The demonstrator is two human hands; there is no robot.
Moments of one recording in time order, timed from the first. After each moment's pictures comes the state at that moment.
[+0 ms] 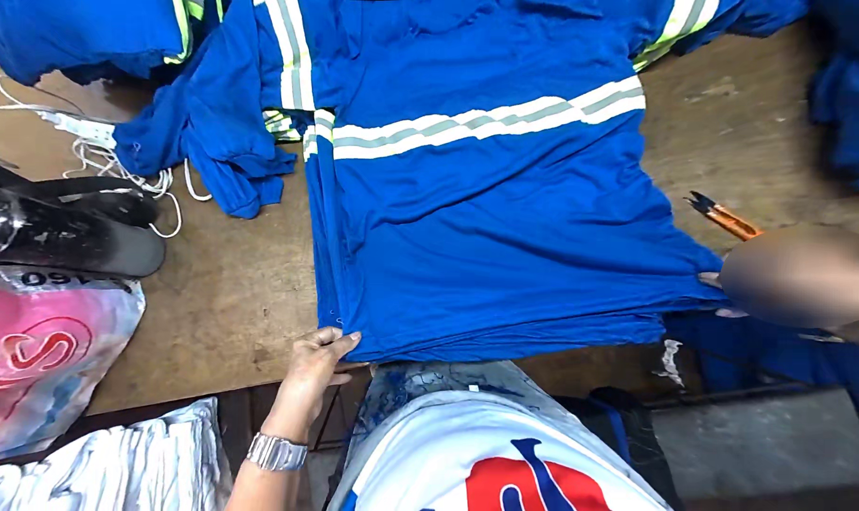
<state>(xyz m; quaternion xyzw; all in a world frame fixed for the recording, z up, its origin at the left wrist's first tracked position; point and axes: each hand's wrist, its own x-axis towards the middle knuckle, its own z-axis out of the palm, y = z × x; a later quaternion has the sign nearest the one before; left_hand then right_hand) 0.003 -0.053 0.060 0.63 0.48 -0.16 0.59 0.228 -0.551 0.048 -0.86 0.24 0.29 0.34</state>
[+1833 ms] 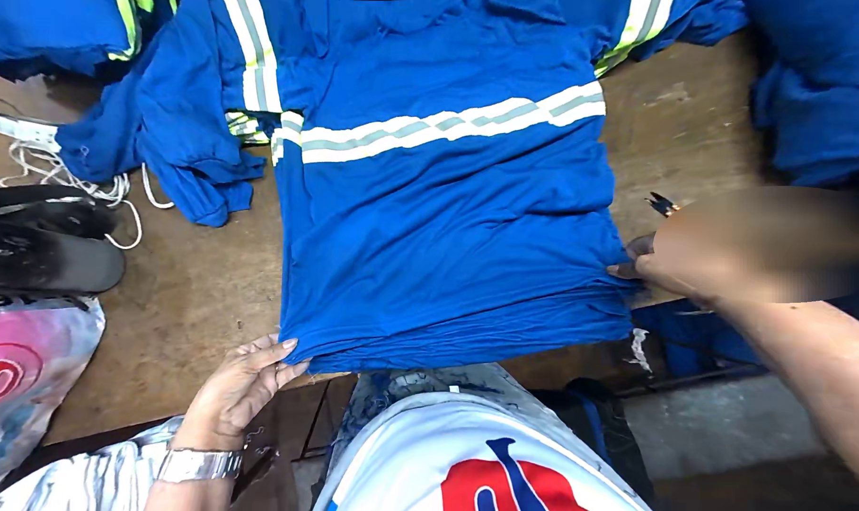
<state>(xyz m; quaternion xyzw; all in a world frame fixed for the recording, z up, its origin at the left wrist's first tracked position) -0.001 0.003 0.069 0.45 0.48 -0.10 0.74 0.241 -0.491 0.043 -0.93 0.11 0.30 0.16</state>
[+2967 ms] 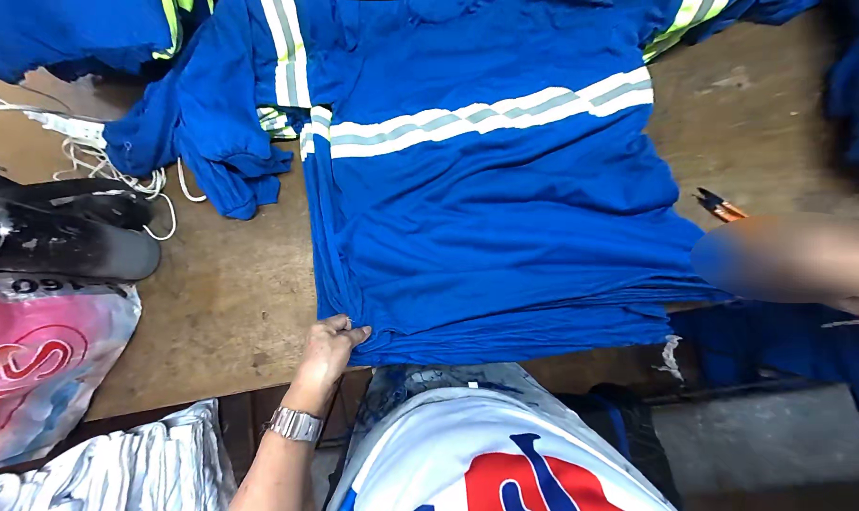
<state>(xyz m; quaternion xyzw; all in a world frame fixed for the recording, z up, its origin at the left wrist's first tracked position) 0.025 -0.052 0.041 0.77 0.38 -0.20 0.47 0.251 -0.554 0.051 -0.85 0.21 0.35 0.33</state>
